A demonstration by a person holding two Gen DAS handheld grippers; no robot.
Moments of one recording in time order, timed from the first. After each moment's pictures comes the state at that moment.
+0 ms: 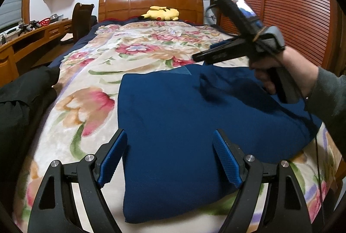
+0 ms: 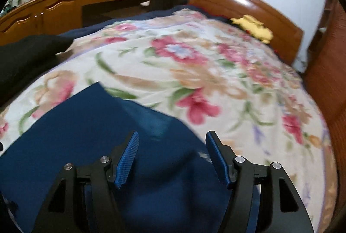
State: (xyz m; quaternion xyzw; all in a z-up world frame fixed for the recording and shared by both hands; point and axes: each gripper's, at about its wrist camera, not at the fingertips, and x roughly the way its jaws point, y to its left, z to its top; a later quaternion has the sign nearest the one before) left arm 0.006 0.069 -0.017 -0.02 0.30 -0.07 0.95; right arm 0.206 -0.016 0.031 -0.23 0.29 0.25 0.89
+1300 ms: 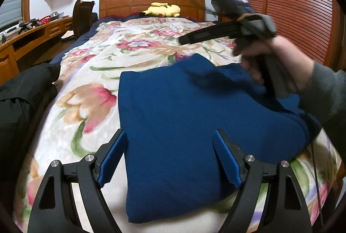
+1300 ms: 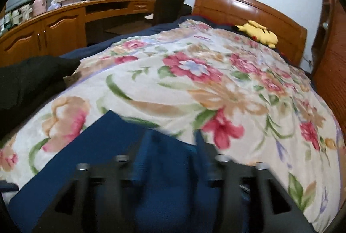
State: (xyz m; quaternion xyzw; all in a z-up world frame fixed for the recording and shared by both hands) left arm 0.011 0.073 -0.022 -0.01 0.32 -0.06 0.95; right arm 0.221 0.001 0.041 -0.18 0.26 0.27 0.91
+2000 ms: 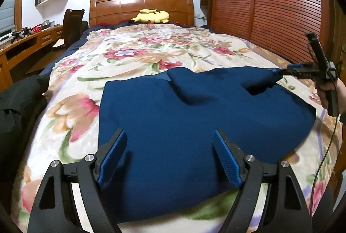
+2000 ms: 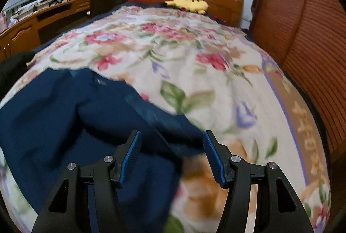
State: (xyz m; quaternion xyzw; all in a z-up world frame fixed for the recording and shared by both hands) left arm 0.006 0.044 -0.012 0.00 0.30 -0.09 0.95; right arm 0.104 -0.283 0.047 -0.13 0.32 0.12 0.93
